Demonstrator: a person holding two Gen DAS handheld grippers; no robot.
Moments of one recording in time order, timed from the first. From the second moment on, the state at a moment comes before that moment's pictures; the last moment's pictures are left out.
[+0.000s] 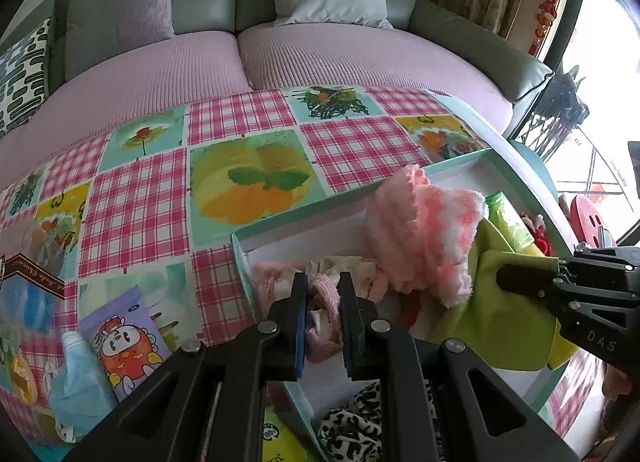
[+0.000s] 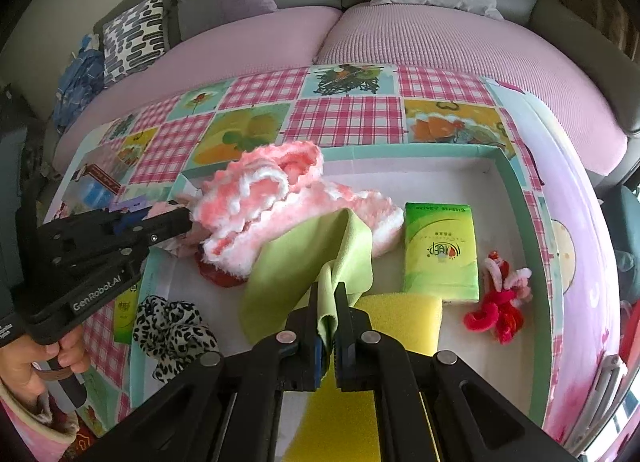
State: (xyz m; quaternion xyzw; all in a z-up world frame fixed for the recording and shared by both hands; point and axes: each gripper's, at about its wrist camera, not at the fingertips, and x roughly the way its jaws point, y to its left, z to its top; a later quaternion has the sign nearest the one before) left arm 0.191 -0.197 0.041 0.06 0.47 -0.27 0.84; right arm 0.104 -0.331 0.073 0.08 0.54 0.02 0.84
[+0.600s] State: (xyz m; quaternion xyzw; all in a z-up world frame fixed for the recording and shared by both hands) left arm 0.164 -0.174 0.076 0.05 0.48 -0.23 0.84; right arm 0.086 -0.330 0.093 0.05 0.54 -0.01 0.84
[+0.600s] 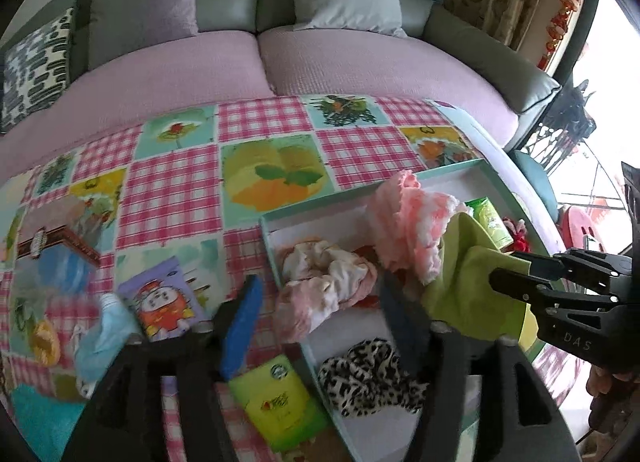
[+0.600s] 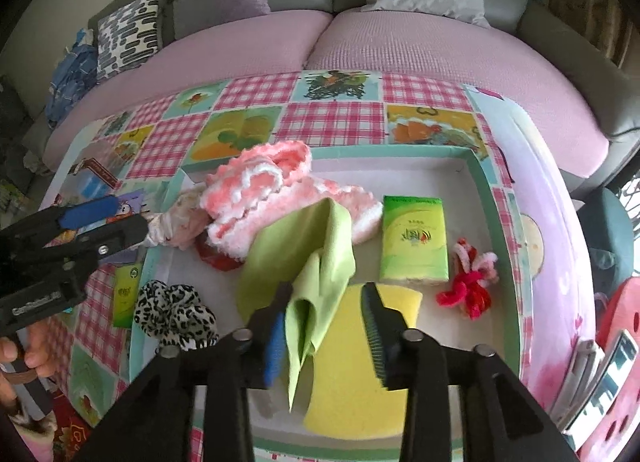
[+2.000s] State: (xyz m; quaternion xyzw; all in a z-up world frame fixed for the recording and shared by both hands) left arm 0.101 -0.062 0.081 0.05 0.50 -0.12 0.86; right arm -0.009 -0.252 0.121 0.07 0.52 -0.03 0.85
